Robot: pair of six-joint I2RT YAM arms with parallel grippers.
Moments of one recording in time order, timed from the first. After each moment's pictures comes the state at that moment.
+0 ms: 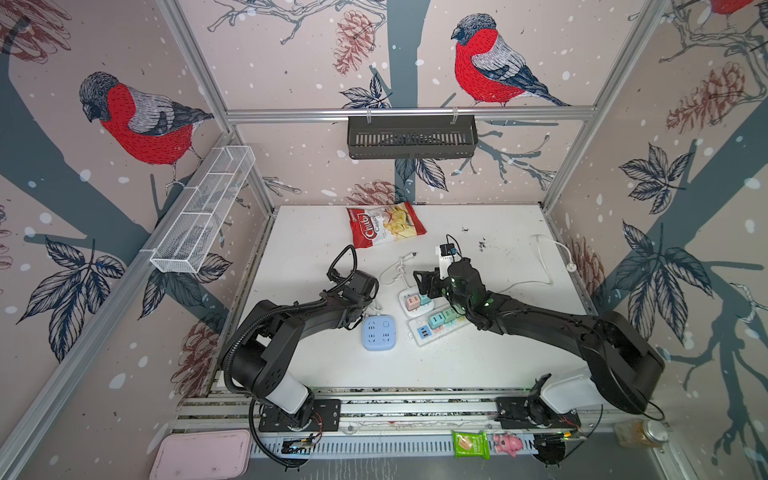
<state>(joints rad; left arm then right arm) -0.54 1.57 0.68 -0.13 -0.37 -1.08 0.77 1.45 0.74 0.28 0.11 0.44</state>
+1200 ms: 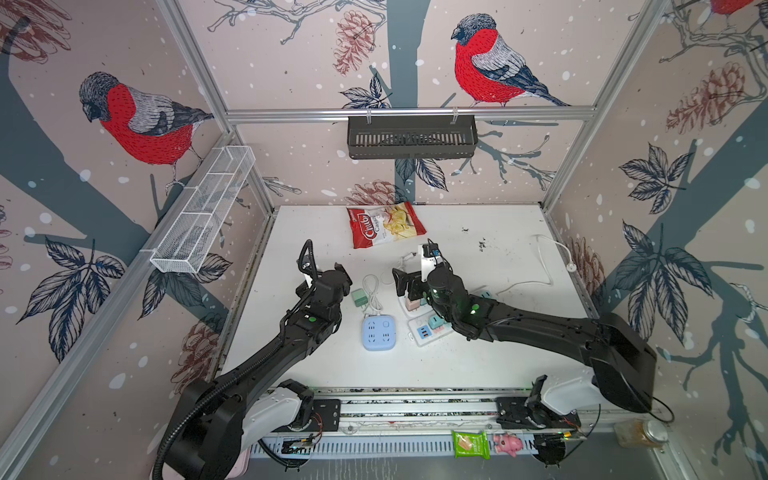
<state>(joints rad) -0.42 1.06 0.51 0.06 -0.65 -0.65 0.99 1.43 0.84 0.30 0.40 0.42</state>
